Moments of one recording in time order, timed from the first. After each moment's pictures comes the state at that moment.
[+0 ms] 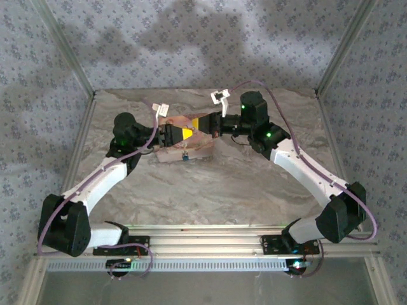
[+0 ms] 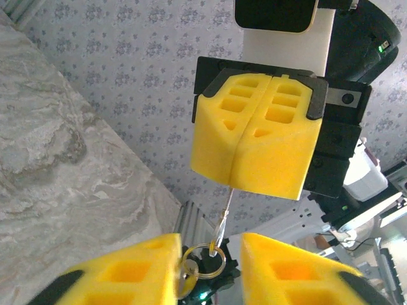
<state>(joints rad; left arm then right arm) -0.36 1.29 0.85 0.55 1.12 -0.97 0.59 1.41 1.29 -0.07 -0.72 0.56</state>
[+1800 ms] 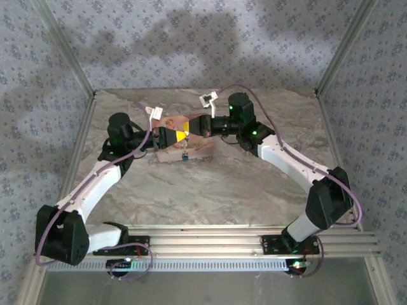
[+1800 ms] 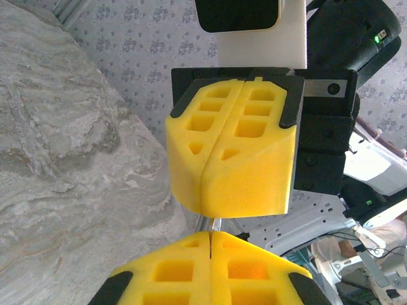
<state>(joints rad) -0.30 1.21 0.84 0.31 1.11 -0.81 0.62 1.55 1.29 0.07 -0.82 0.72</state>
